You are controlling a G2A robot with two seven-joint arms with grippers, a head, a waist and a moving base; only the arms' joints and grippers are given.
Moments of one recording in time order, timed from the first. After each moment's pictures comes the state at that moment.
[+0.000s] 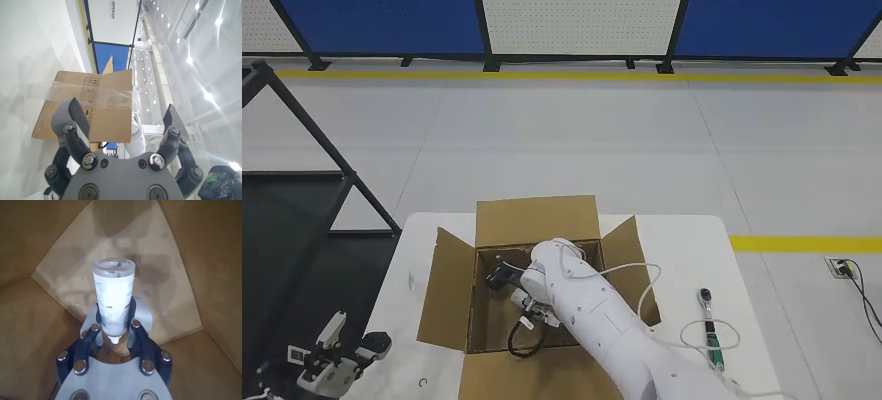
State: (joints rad) left arm 1.72 -1.16 -2.01 -1.82 -0.66 -0.11 -0.61; right arm -0.03 -1.99 0.31 -0.16 -0.64 -0.41 0.97
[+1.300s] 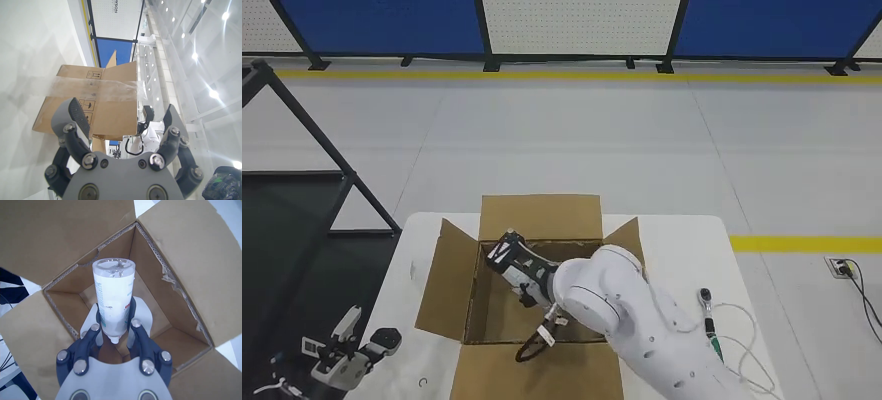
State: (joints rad) left arm 1.68 -1.15 -1.98 -1.82 -0.61 -0.09 -0.61; right arm -0.53 -1.50 0.84 -1.58 -1.03 -0.15 1.22
